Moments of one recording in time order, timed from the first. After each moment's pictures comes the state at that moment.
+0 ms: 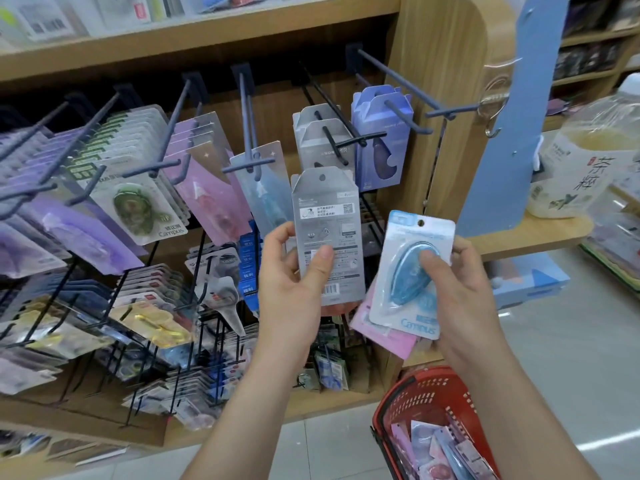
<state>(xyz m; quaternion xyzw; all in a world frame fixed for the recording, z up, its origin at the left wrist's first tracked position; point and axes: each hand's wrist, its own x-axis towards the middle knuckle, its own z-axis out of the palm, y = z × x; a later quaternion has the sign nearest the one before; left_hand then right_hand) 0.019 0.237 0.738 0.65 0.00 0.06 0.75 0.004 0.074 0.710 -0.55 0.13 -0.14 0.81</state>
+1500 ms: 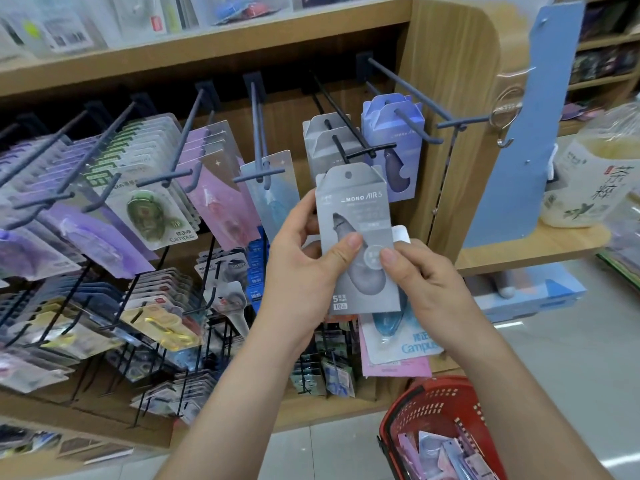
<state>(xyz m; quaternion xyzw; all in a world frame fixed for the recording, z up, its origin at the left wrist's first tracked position) 0.035 0.235 0.766 0.68 -0.08 0.05 0.72 0.018 0.080 0.732 -0.75 -0.07 -0.04 0.66</state>
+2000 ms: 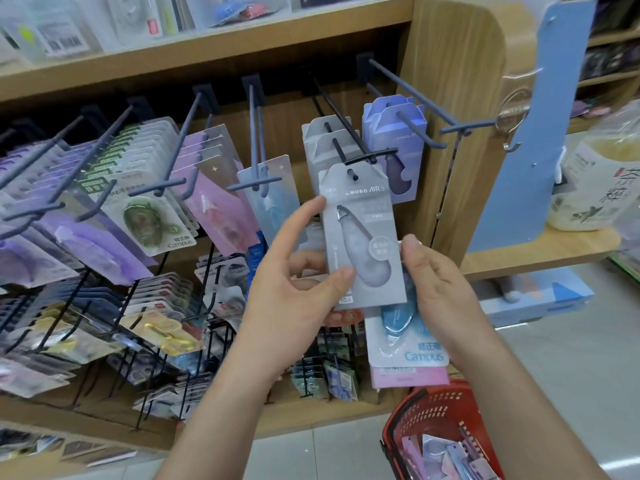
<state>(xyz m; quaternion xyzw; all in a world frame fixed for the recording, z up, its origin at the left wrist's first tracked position) 0.020 0.251 0.773 0.75 -0.09 0.00 0.66 0.025 0.082 0.731 -0.67 -0.02 -0.02 0.74</state>
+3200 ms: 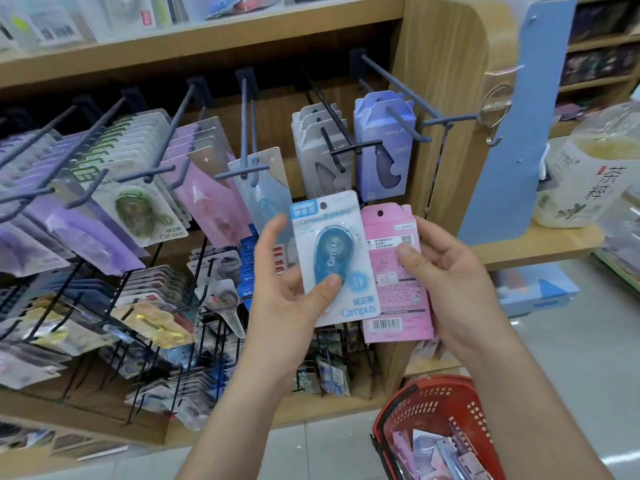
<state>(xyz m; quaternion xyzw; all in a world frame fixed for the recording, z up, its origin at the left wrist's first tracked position) 0.005 0.240 0.744 0.64 -0.01 0.01 0.77 0.016 0.066 0.736 -0.59 0.01 -0.04 0.81</state>
